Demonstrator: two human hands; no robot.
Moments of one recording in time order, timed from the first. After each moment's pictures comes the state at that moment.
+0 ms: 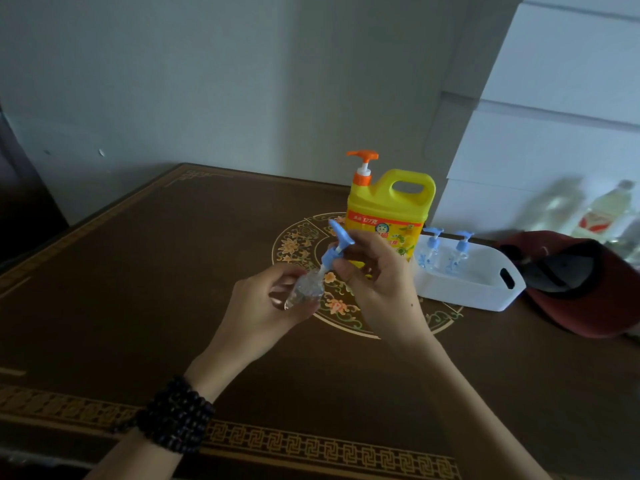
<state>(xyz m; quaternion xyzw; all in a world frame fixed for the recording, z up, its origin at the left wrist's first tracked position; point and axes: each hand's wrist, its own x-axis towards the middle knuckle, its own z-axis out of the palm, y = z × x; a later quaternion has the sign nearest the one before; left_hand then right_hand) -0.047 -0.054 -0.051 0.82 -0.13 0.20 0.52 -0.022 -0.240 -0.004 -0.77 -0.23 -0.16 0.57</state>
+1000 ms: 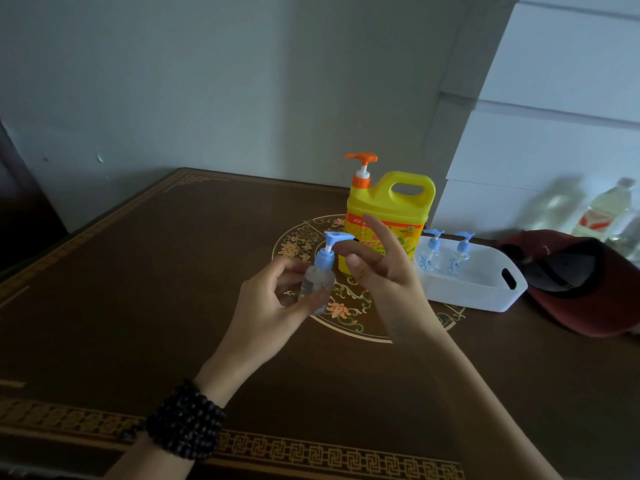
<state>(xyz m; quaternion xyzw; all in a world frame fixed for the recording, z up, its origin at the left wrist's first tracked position) -0.044 -0.066 -0.042 0.76 -0.11 0.18 0.61 -0.013 -0.247 -0.003 -0.65 -0.22 -0.03 0.72</state>
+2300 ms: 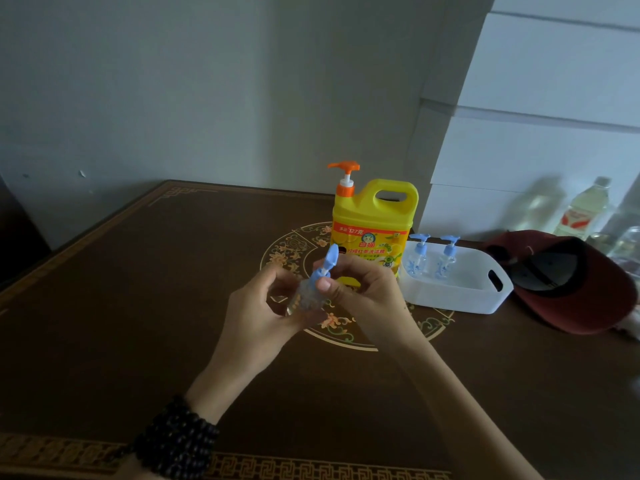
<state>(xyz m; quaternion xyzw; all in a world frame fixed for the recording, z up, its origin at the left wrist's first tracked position) -0.043 -0.070 -0.033 0.81 -0.11 0.20 0.54 -0.008 -0.249 -0.009 -0.73 -0.26 -0.08 0.63</state>
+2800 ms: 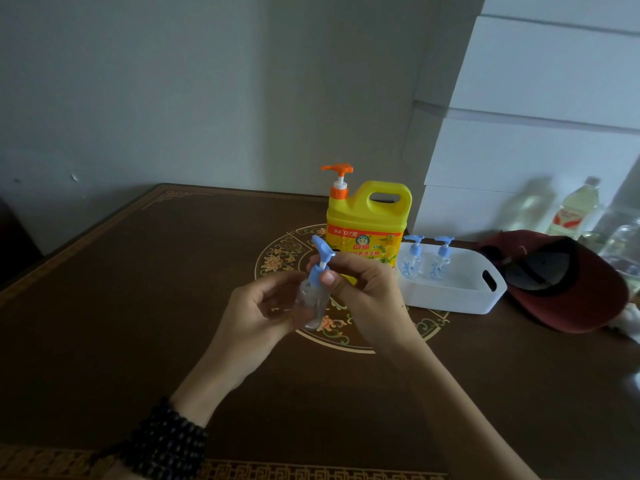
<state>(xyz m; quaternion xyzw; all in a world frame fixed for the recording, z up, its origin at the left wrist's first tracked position) -0.044 -0.072 -0.025 0.71 -0.16 0.08 0.69 -0.009 -0.249 -0.001 -0.72 -0.27 -0.10 0.63</state>
